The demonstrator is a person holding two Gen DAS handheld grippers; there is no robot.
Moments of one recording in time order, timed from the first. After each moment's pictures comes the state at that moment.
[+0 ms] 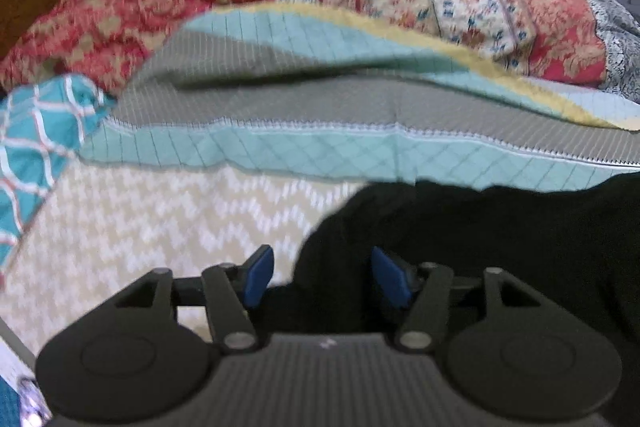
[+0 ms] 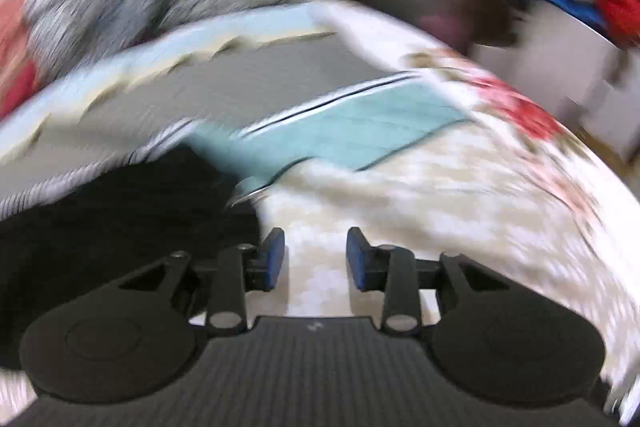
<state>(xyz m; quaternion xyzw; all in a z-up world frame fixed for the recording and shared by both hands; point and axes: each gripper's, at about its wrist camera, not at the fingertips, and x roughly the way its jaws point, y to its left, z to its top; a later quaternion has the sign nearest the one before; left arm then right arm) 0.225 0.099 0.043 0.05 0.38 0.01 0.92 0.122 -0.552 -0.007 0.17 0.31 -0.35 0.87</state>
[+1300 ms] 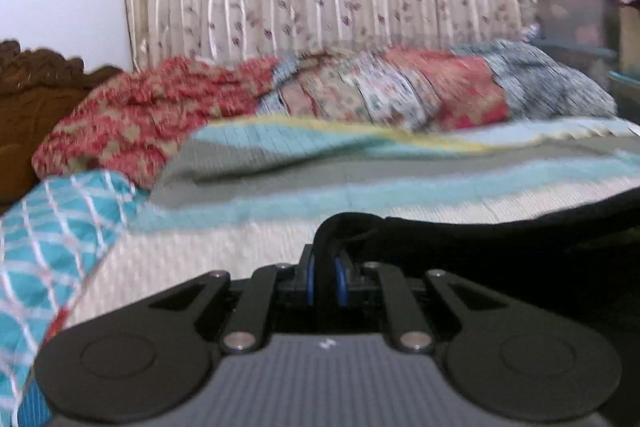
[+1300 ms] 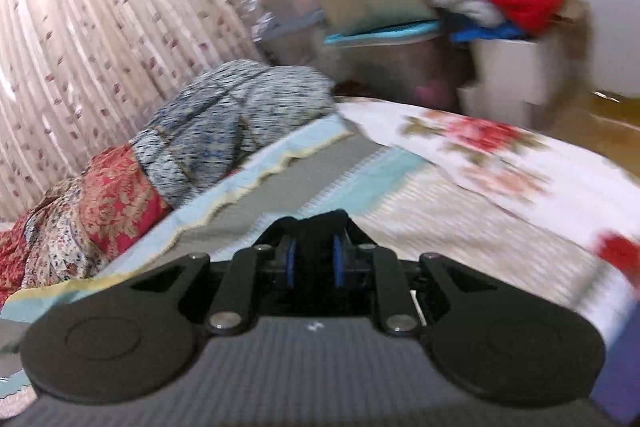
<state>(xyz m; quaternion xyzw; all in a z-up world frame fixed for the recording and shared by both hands) 0.015 0.101 0.097 0.10 0.24 -0.06 0.96 -0.065 -0.544 0.049 0.28 0.15 -0.25 0.92</state>
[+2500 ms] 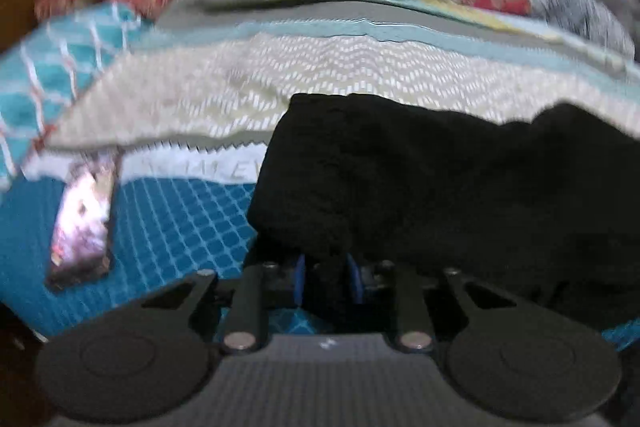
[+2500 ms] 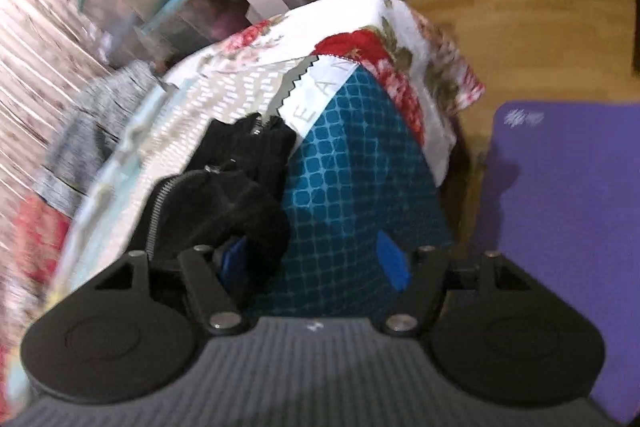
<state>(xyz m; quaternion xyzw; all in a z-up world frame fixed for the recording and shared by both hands) -0.019 0.133 0.013 0.05 0.41 -0.03 0.91 -0.226 -0.515 -0.083 0.46 0.14 -0.37 0.79</state>
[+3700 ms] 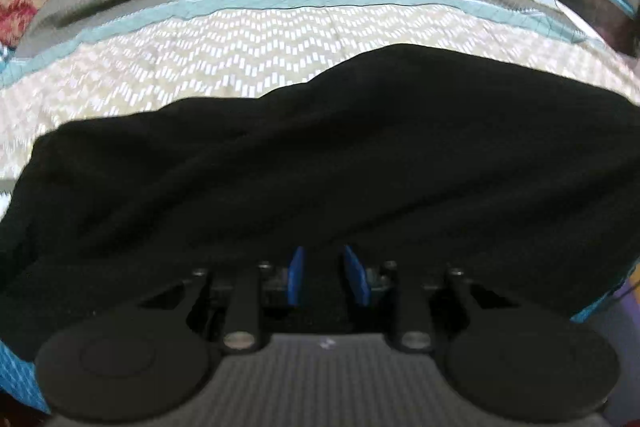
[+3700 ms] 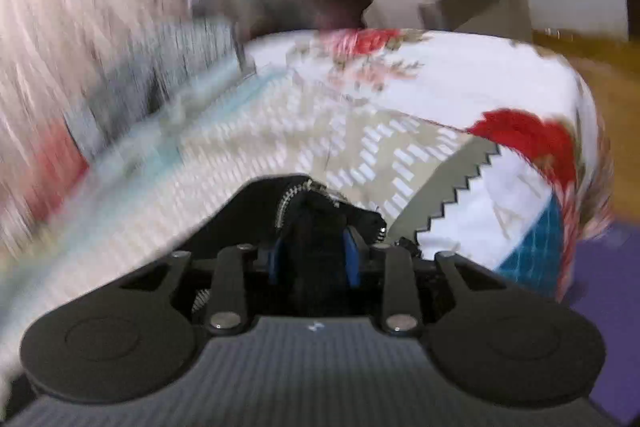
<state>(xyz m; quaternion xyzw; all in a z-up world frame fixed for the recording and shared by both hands) -0.001 -0.032 0.004 0.08 0.47 -0.15 0.87 -0.104 -0.607 -0.066 0.35 0.15 -0.27 0.88</state>
